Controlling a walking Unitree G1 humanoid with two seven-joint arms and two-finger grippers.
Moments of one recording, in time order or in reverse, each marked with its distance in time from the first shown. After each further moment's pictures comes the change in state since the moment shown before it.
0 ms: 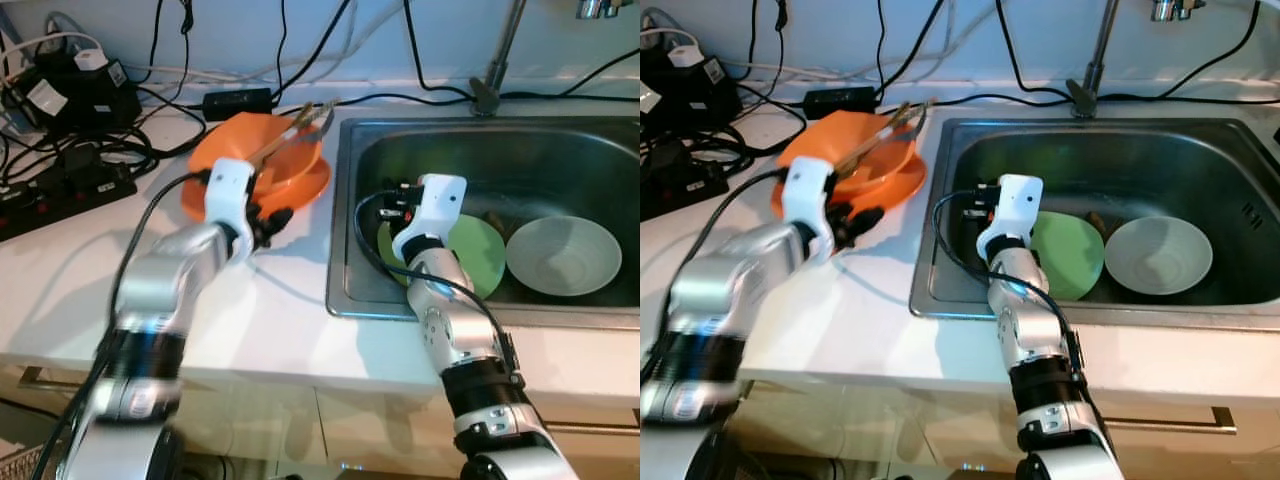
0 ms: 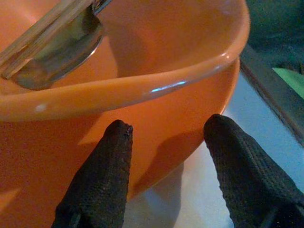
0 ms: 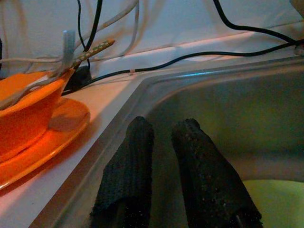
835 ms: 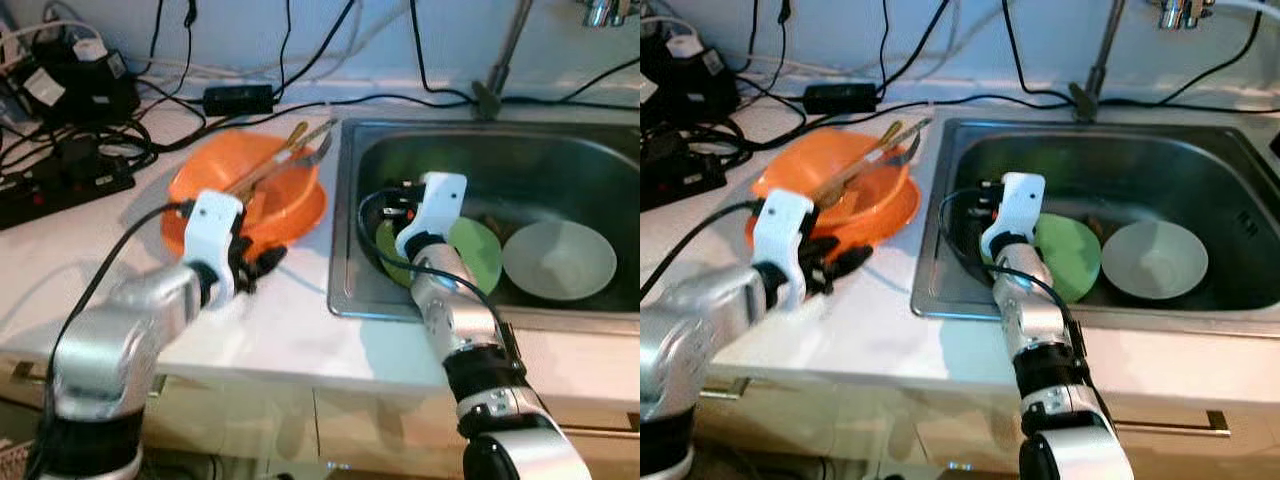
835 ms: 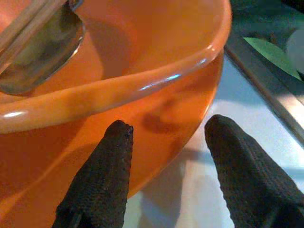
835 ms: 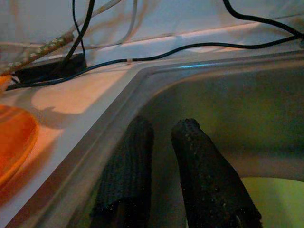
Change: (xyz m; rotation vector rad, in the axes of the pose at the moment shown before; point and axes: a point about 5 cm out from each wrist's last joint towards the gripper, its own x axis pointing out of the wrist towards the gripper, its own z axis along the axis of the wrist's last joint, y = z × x) left arm -0.058 -0.021 -0.018 0.056 0.062 -0.062; right arm 0.008 -0.007 -0.007 -0.003 0.039 0.011
